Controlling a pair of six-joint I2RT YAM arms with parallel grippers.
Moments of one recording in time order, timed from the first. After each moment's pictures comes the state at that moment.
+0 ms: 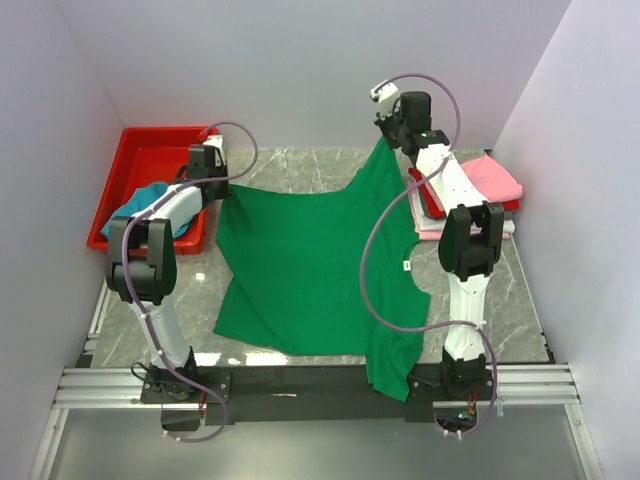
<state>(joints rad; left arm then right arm) -0.09 1.91 1.37 -0.14 -0.04 -0.13 0.19 2.18 2.06 -0.34 -0.08 -0.44</state>
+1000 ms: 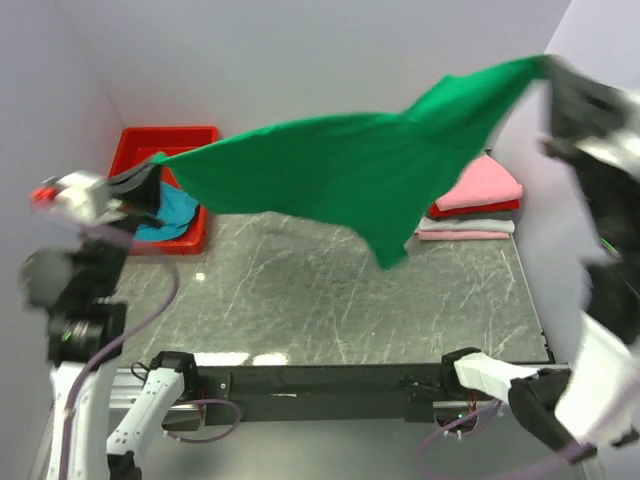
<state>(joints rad) -0.09 0.69 1.14 -0.07 0.21 -0.08 0.26 1.18 2.14 -0.50 -0.19 -0.48</state>
